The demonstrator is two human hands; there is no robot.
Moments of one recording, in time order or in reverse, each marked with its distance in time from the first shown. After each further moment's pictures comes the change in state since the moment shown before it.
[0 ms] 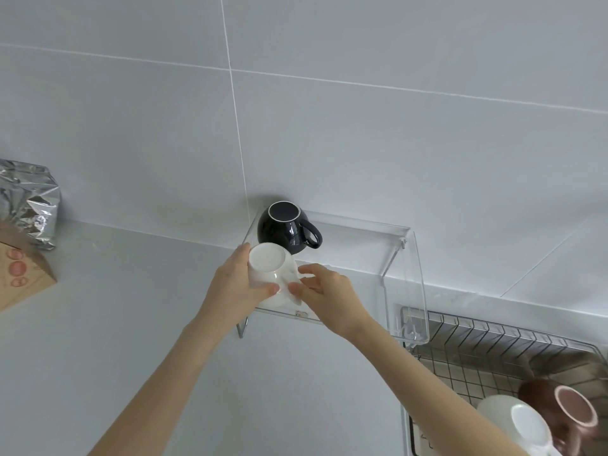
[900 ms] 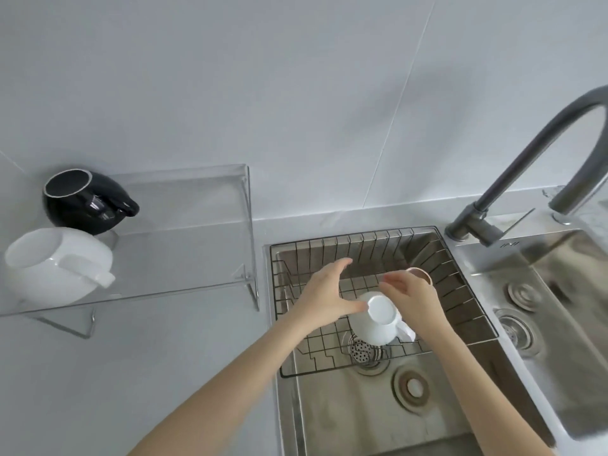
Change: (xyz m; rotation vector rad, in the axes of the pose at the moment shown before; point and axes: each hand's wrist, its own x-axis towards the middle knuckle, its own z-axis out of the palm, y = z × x) left_hand -0.083 0.156 0.292 -0.058 -0.773 0.278; right_hand -0.180 0.223 -0.197 -0.017 0.505 0.520
